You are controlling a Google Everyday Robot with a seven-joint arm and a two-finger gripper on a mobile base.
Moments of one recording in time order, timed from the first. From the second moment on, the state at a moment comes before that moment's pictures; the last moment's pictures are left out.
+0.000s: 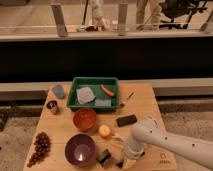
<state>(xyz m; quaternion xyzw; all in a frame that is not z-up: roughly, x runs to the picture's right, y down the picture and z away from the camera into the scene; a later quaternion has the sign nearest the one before) 0.099 0.357 0.740 -0.42 -0.18 -0.04 0.89</state>
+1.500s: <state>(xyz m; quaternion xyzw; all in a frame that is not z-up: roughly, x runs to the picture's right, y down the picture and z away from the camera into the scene) 0.079 0.060 0.694 -0.19 -0.15 -0.11 0.96</state>
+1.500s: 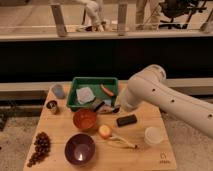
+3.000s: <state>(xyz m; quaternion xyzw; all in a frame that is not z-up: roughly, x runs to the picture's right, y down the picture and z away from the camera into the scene) -0.063 0.032 0.941 -0.25 -0.16 -0.20 0.94</state>
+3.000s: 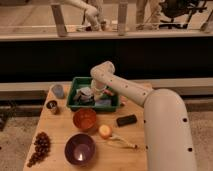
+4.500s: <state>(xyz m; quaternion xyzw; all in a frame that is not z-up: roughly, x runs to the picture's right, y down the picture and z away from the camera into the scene) -0.061 0.002 0.958 -0.25 -0.15 -0.19 0.94</state>
